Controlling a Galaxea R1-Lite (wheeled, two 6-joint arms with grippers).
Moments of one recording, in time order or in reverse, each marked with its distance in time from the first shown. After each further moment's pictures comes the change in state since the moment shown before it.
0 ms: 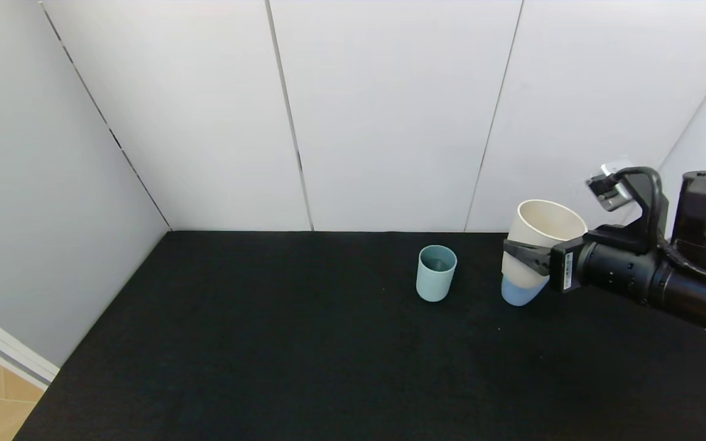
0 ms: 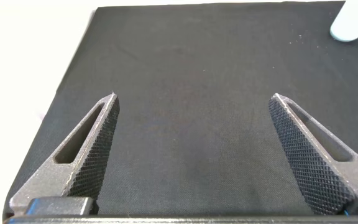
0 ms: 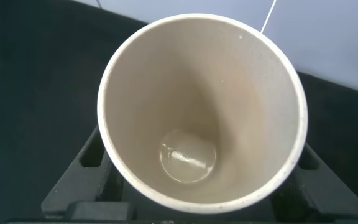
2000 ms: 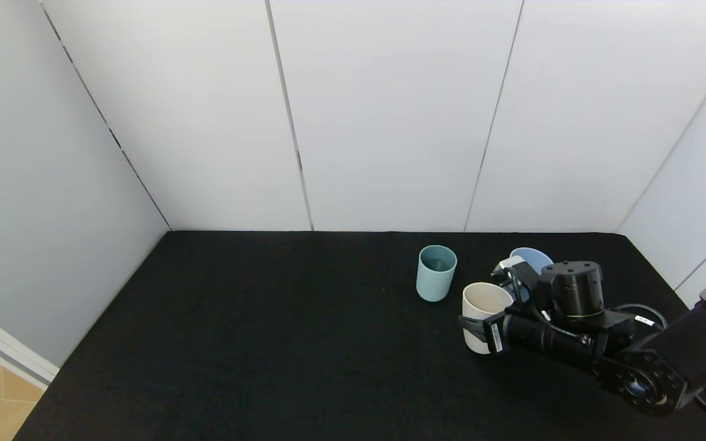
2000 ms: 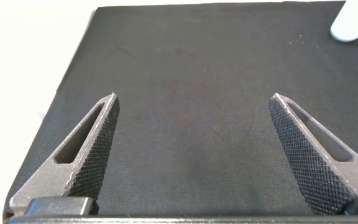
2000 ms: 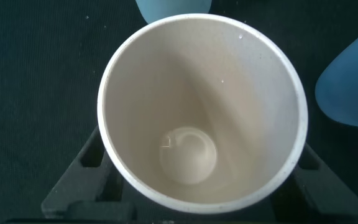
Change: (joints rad) left arm 0.000 0.000 0.000 0.000 0.000 0.000; right arm 0.027 0.454 0.077 -0.260 0.010 -0.006
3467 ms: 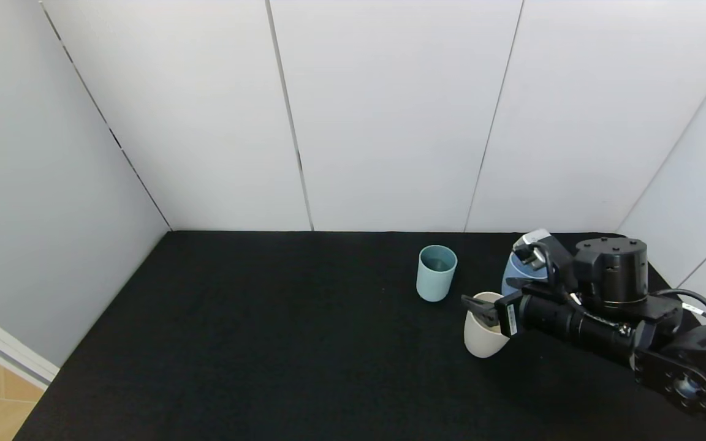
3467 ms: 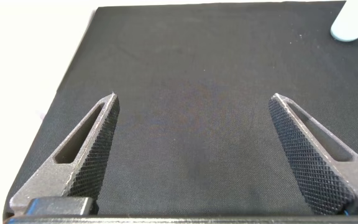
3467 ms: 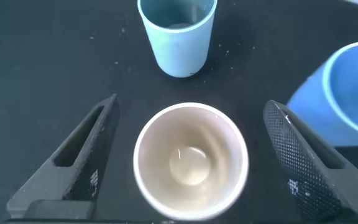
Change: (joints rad) left arm 0.000 0.000 0.000 0.000 0.000 0.000; right arm 0.014 -0.197 0.019 0.060 -0.002 0.003
